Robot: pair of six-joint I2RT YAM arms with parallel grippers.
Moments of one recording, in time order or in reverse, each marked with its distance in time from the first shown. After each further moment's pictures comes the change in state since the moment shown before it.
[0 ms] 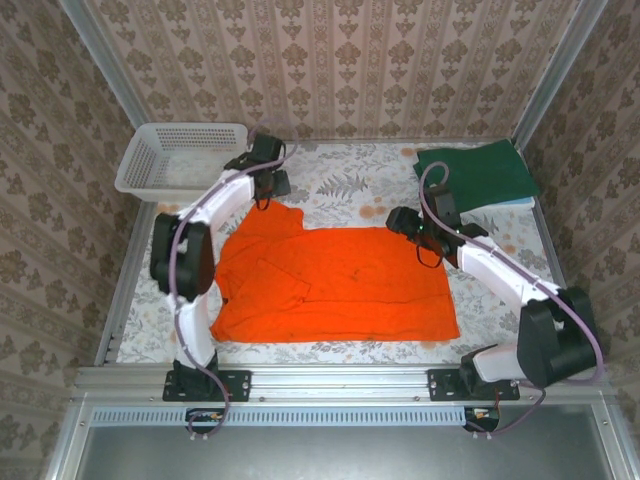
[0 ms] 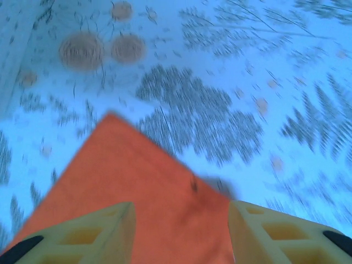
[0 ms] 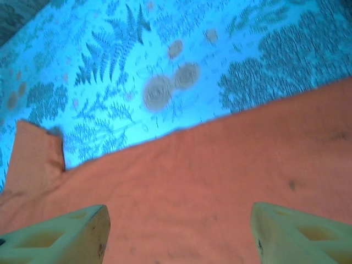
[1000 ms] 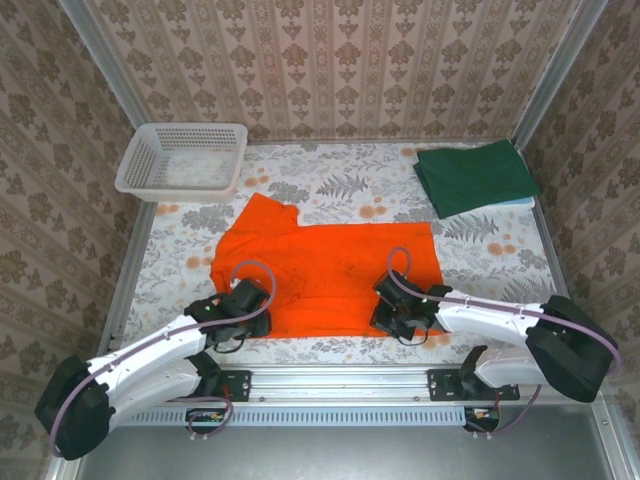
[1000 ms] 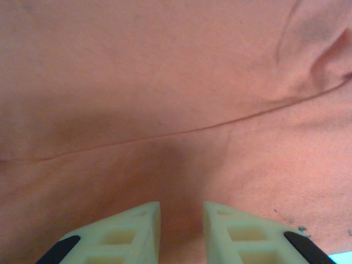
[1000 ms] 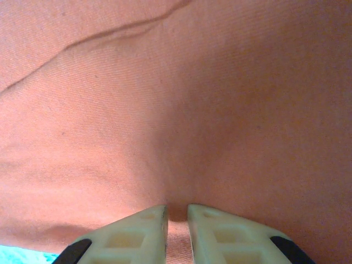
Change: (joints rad) left arm -0.422 -1.173 -1.332 -0.014 0.080 -0.294; right arm 0.552 -0.140 -0.386 -0.171 -0.063 0.576
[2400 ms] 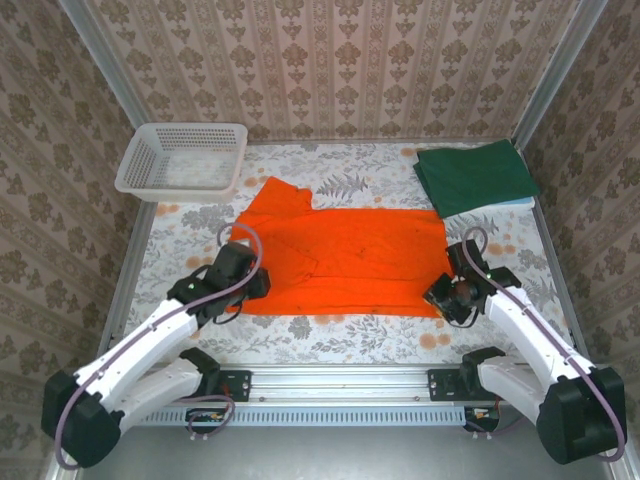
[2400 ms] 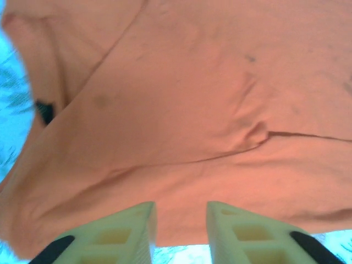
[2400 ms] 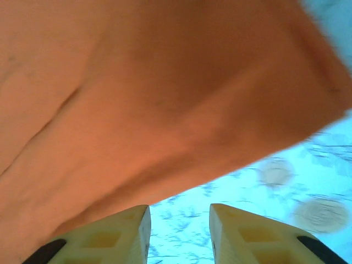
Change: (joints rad) left arm 0.156 0.061 0.277 0.031 -0.006 0.122; right arm -0.600 -0.269 0.088 -0.413 -0.064 -0.257
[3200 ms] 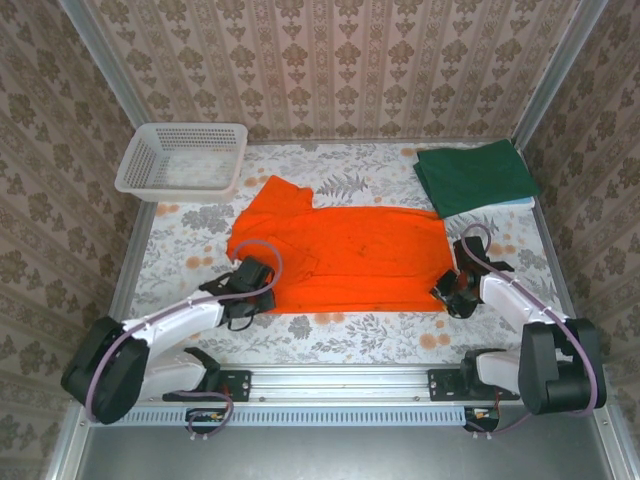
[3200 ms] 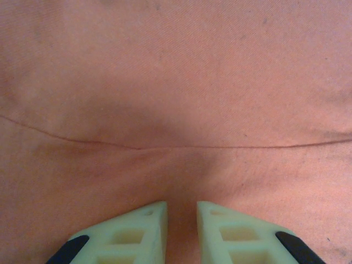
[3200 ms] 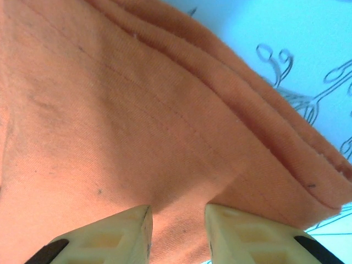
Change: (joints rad) left arm -0.018 0.195 -0.218 0.219 -0.031 -0.132; right arm -0.188 0.220 -0.065 0.186 0.013 -0.114
